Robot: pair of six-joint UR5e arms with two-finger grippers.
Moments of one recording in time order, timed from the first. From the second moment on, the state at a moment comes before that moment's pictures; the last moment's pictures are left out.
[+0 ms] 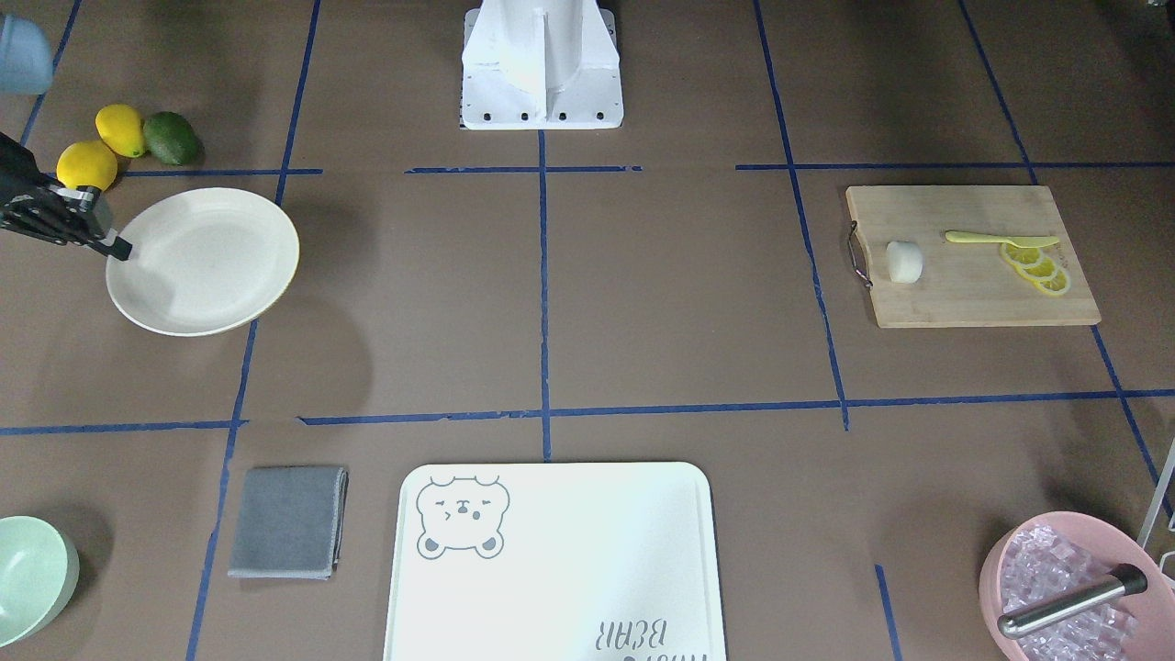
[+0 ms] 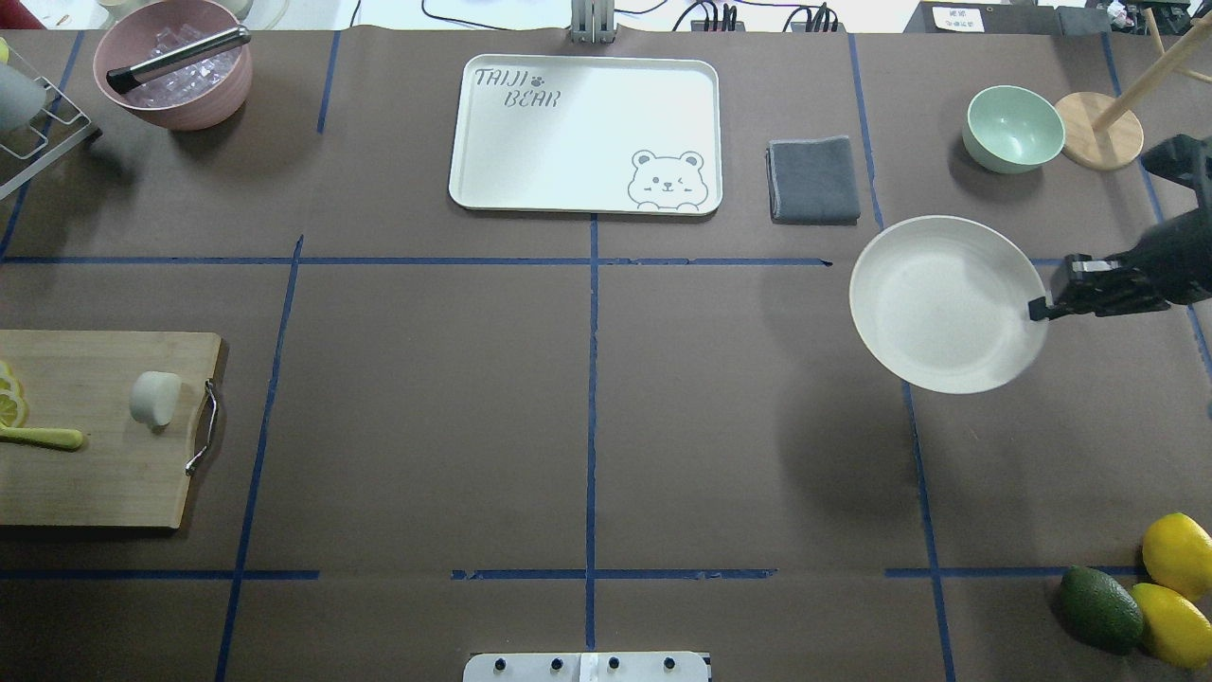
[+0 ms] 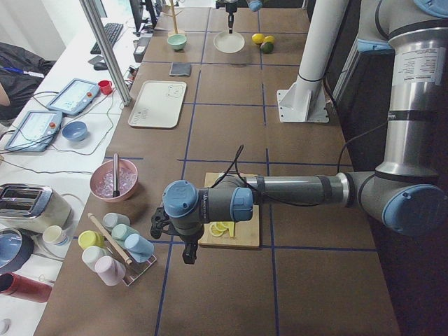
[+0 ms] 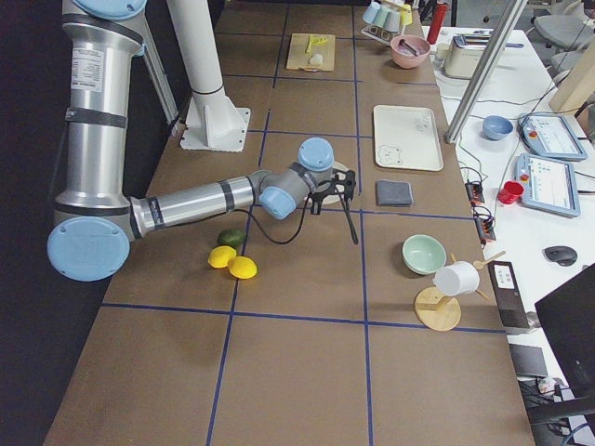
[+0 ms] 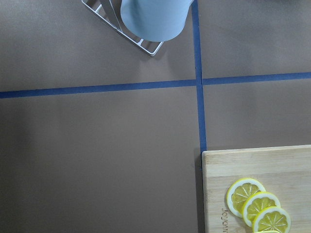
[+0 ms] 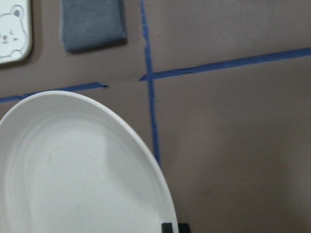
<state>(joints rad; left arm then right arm) -1.62 -1.56 -1.54 -1.56 -2.38 0.13 1.05 -1.57 1.90 -1.03 2.42 1.09</state>
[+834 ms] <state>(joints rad) -1.62 -1.56 -1.53 -1.56 -2.38 0.13 0.55 -1.12 1.78 -1.20 1.94 1.51</state>
